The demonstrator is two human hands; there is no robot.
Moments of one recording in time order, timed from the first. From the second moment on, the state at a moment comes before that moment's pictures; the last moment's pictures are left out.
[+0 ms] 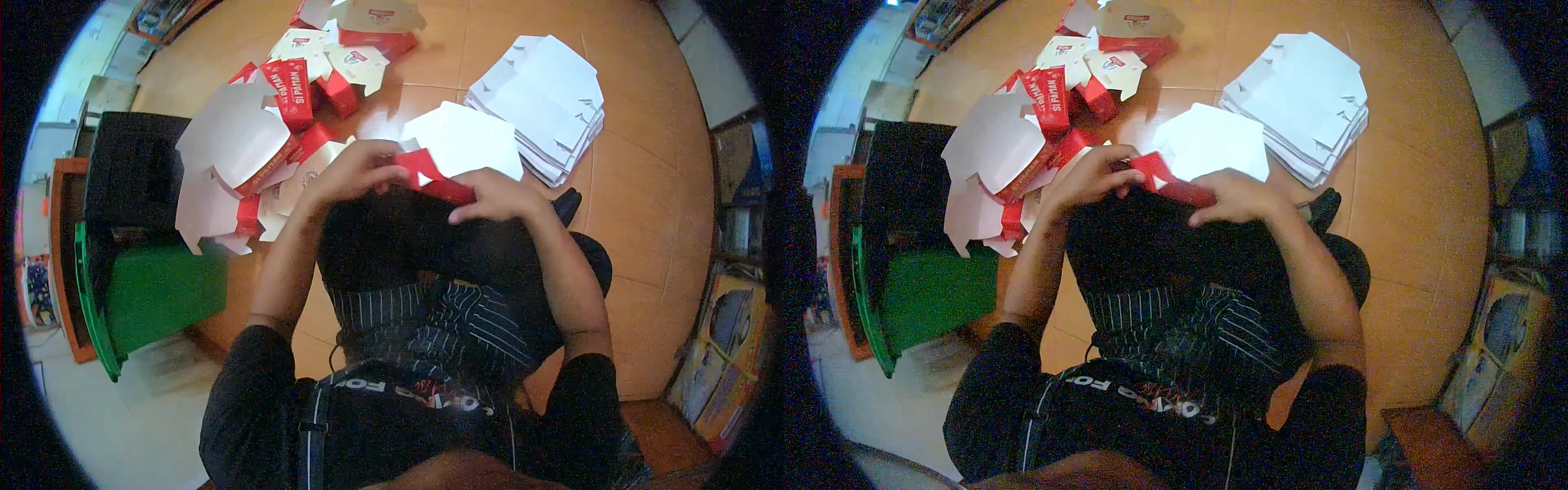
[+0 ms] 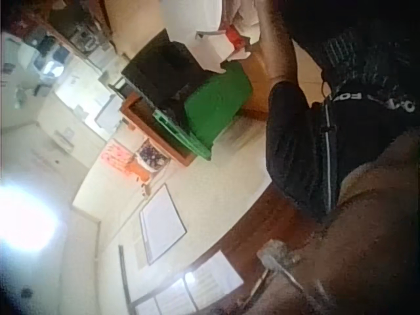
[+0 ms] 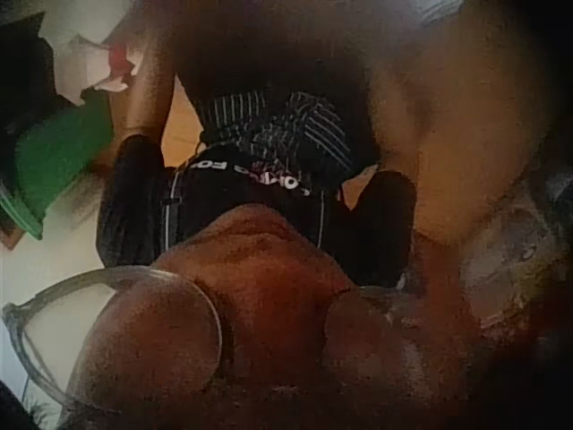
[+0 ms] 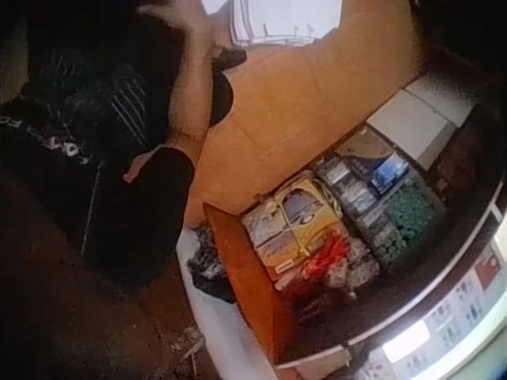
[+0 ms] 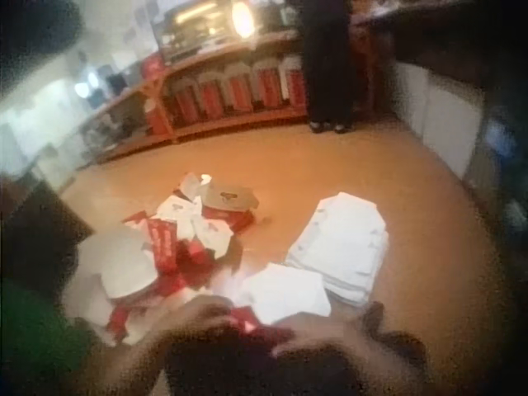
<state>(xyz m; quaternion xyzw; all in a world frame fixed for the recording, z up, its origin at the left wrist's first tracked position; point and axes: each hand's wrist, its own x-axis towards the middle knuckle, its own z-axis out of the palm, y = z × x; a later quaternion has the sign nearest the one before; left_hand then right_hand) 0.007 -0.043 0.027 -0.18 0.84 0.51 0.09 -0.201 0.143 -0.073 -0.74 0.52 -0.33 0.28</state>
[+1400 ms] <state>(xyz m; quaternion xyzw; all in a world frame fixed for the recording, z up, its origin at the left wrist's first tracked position) 0.032 -0.020 -0.019 -0.35 0.87 0.35 -0.04 -0.172 0.139 -0.024 -0.47 0.67 -0.57 -0.09</state>
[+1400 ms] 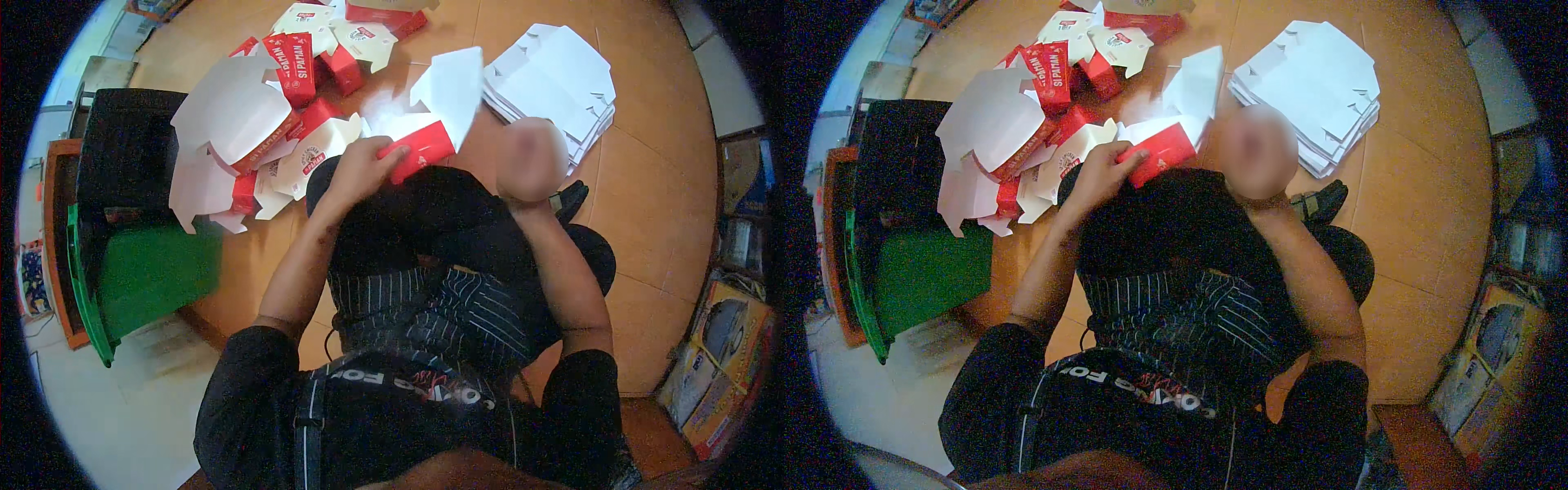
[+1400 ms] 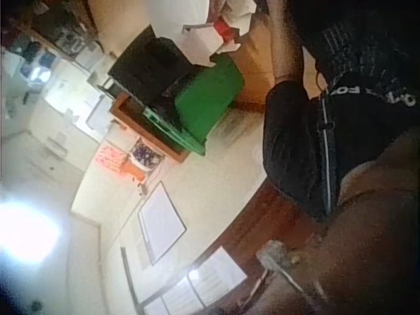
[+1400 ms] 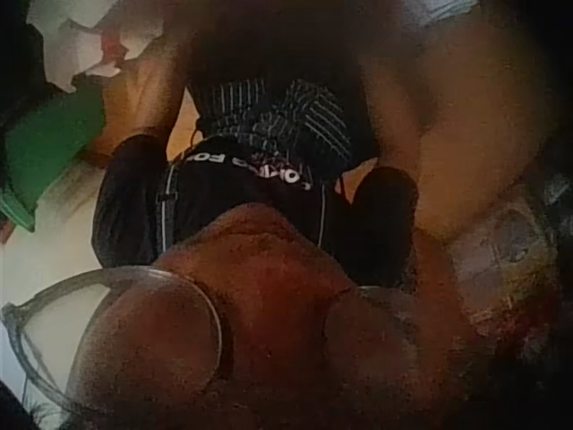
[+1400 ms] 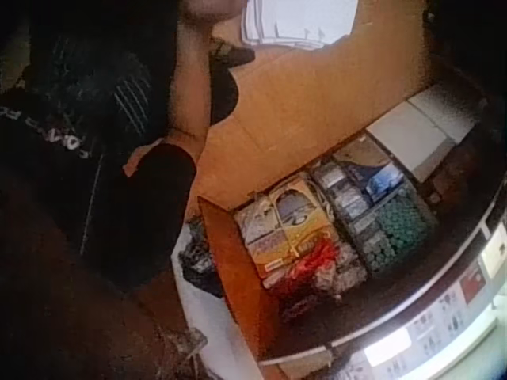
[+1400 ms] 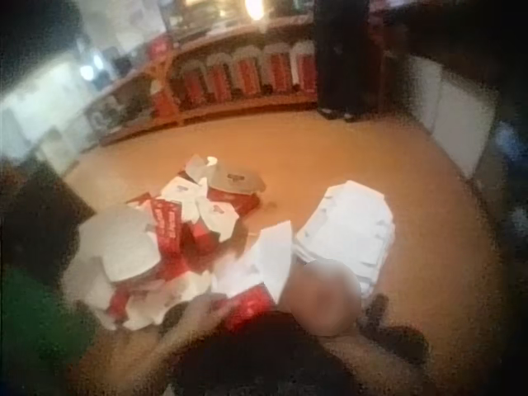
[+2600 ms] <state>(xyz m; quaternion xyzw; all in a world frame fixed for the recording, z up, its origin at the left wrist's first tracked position) 0.036 -0.014 -0.026 -0.22 0.89 0.40 -0.02 -0.145 0.110 -0.069 -0.57 0.67 -0.46 0.13</state>
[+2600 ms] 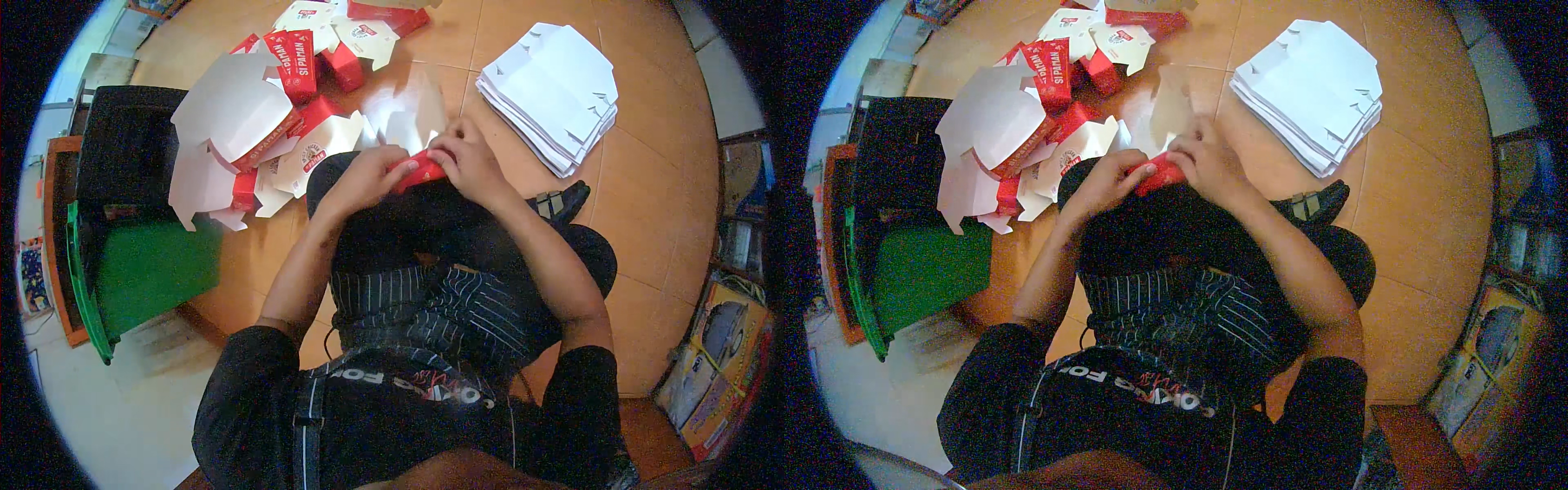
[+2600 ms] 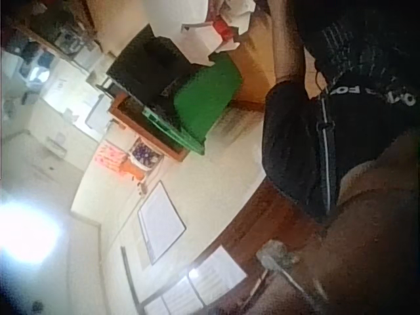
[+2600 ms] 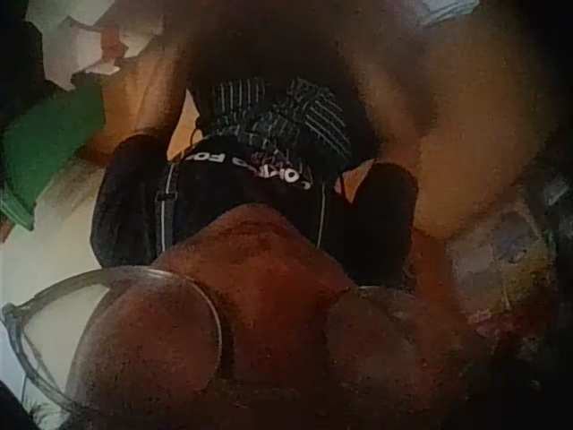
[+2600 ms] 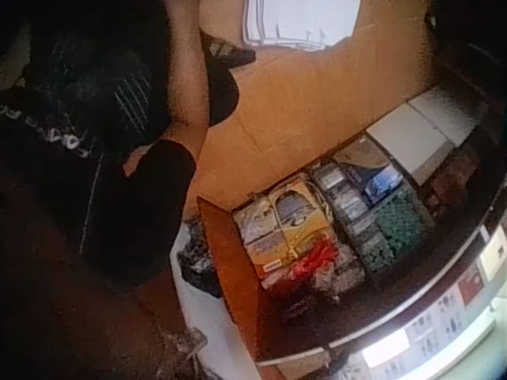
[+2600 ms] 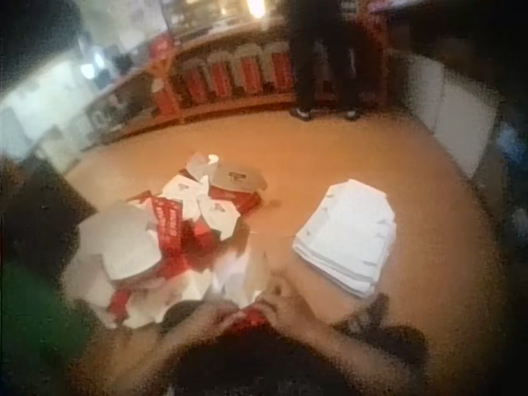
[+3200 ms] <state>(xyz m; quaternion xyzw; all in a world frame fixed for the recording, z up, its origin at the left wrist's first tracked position) 0.049 -0.039 -0.023 -0.30 0.62 0.68 -0.25 -0.176 0.111 -0.081 -0.25 0.47 -0.76 0.38</state>
